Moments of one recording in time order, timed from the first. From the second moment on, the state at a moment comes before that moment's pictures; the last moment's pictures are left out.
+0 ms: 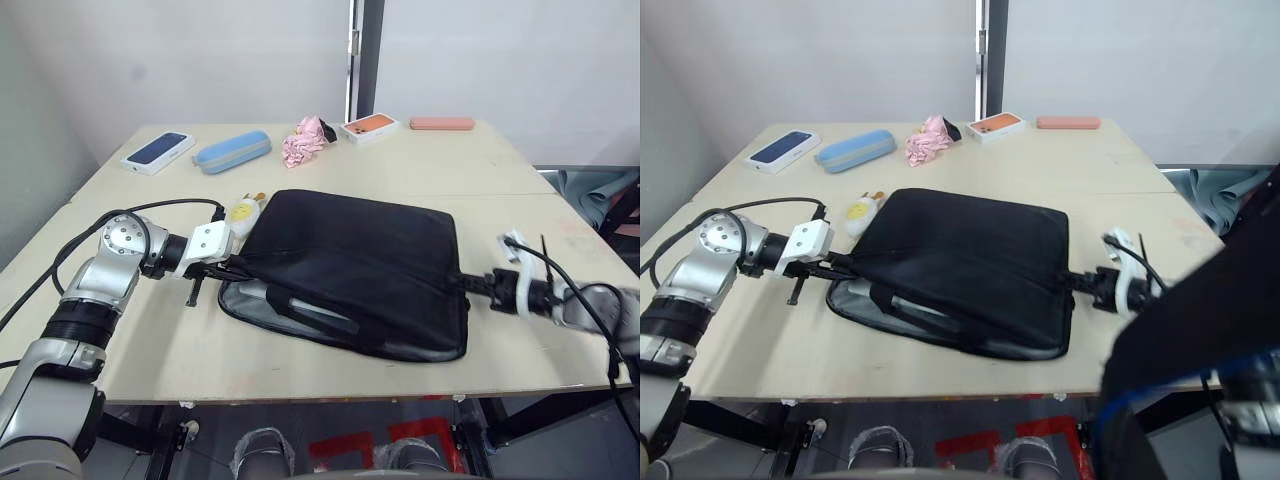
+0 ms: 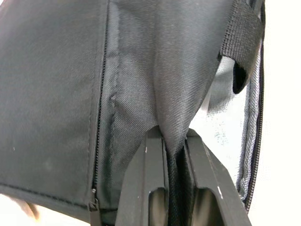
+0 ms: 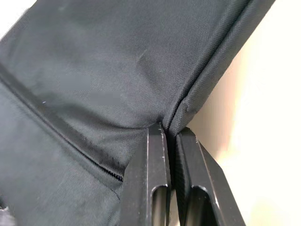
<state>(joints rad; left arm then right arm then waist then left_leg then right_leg) -0.57 0.82 -0.10 0.36 -0.16 -0.13 -1.50 -0.45 -0.78 -0.11 0.18 0.88 1.11 0.63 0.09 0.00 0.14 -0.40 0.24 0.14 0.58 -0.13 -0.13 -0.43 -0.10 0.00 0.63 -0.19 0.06</state>
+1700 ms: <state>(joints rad) -0.49 0.98 -0.06 0.00 -0.33 0.31 -1.51 -0.43 -1.01 -0.28 0.02 0.71 1.17 1.06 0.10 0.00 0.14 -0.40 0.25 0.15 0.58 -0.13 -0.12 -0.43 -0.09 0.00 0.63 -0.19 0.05</state>
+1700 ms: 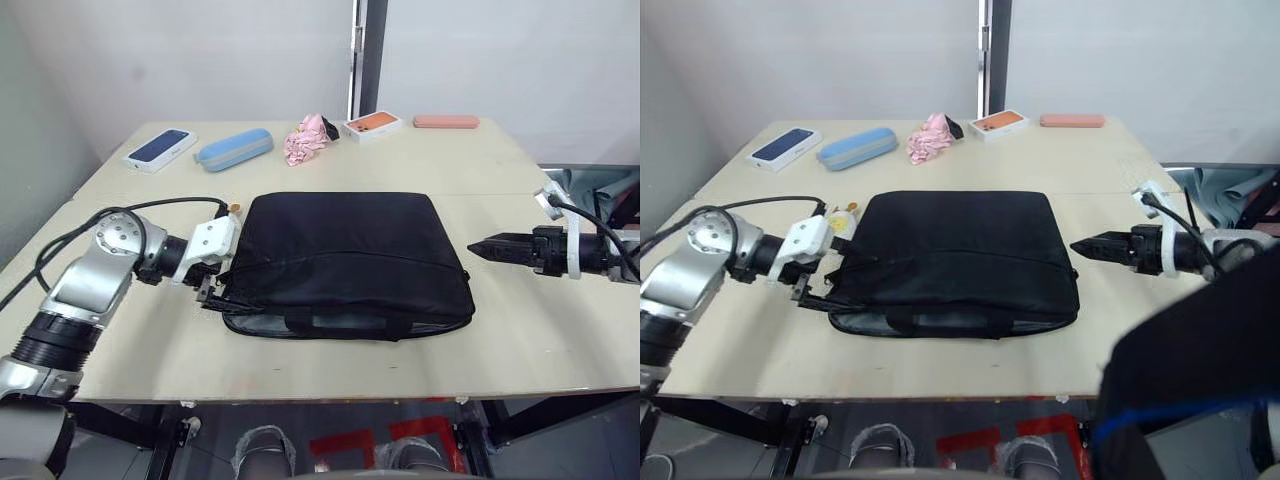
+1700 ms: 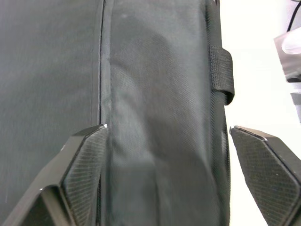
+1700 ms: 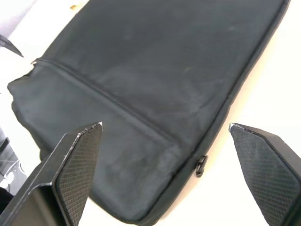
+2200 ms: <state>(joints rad) -0.36 1.12 0.36 0.03 -0.72 0.82 -1.47 -0.08 -1.07 -0.68 -0.44 0.93 1.09 1.20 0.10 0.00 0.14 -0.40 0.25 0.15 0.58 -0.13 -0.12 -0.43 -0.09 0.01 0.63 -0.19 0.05</state>
